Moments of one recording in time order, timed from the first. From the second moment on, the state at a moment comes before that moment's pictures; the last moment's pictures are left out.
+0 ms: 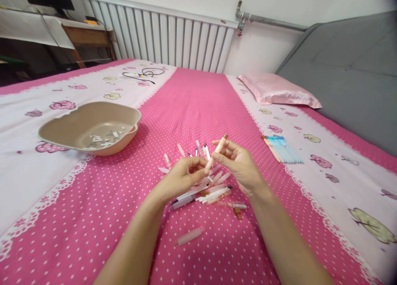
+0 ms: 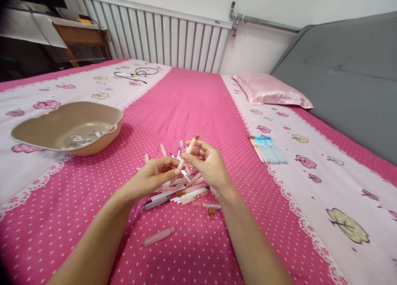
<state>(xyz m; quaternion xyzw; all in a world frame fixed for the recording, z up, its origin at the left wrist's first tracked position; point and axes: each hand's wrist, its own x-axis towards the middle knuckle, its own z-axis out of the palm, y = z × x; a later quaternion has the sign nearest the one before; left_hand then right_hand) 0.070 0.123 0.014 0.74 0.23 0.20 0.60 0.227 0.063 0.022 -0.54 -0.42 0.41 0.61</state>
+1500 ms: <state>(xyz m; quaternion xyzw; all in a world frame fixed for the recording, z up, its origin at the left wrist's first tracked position) 0.064 0.120 0.021 0.67 0.18 0.15 0.70 0.228 0.059 0.024 -0.42 -0.43 0.52 0.60</state>
